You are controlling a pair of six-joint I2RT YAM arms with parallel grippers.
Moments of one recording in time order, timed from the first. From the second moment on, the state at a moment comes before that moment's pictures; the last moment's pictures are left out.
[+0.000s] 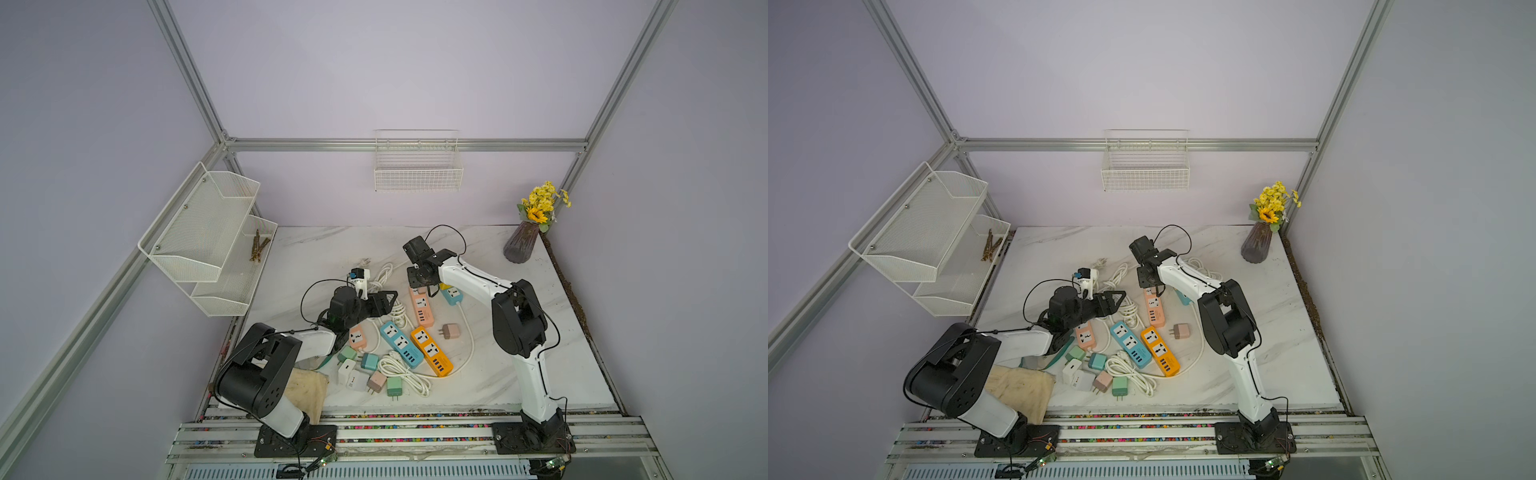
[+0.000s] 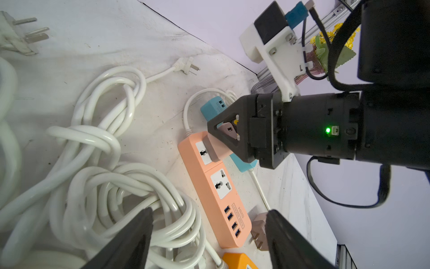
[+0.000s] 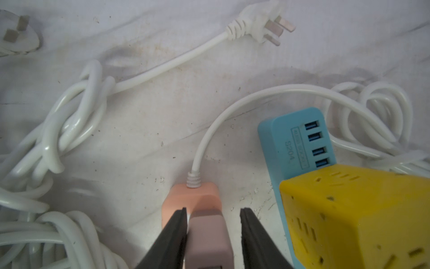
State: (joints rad) left arm -0.42 1.60 0.62 0.65 0.32 -0.66; right arm 0.59 2.19 1.82 -0.72 0.26 0.35
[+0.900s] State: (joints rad) left arm -0.46 1.98 1.12 0.20 0.45 -0.92; right arm 0.59 2.17 1.77 -0.68 0.28 0.35
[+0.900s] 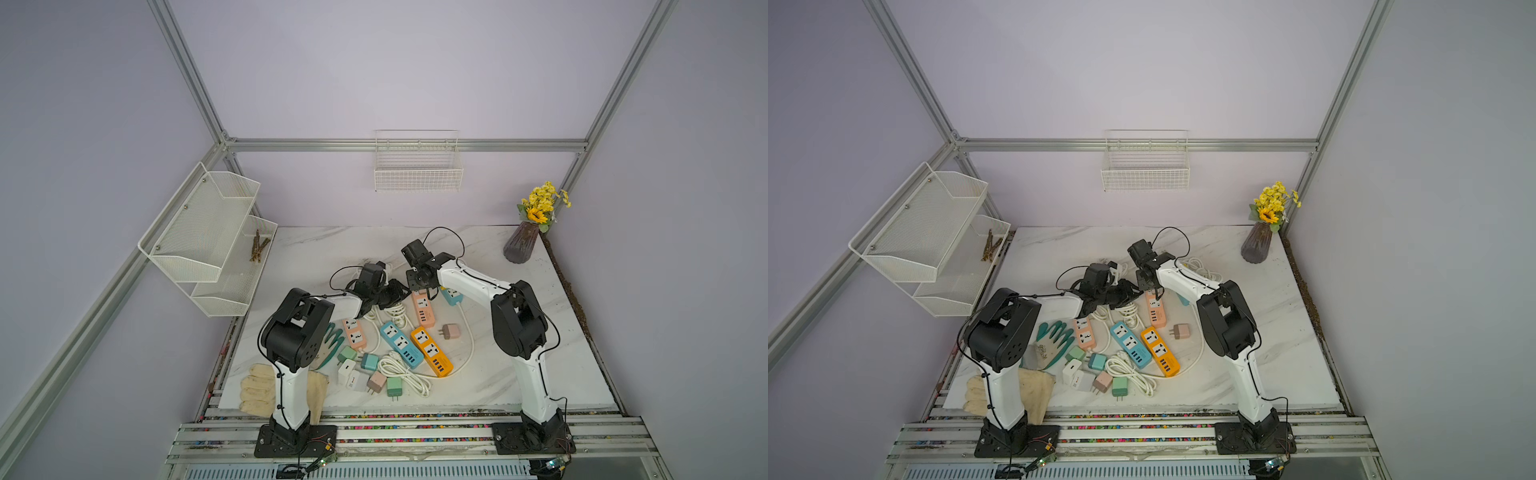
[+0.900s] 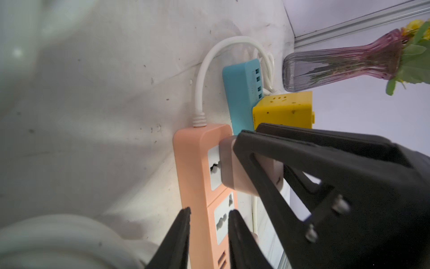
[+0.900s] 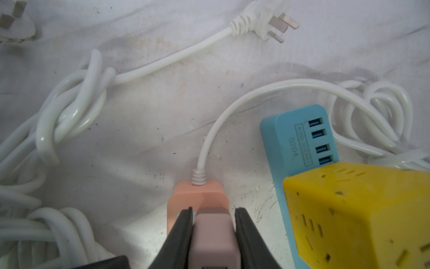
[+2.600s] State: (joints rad) left arm -0.48 2.10 1.40 -0.11 0.45 -0.77; right arm 0.57 1.57 1.27 -0.44 0.16 0.42
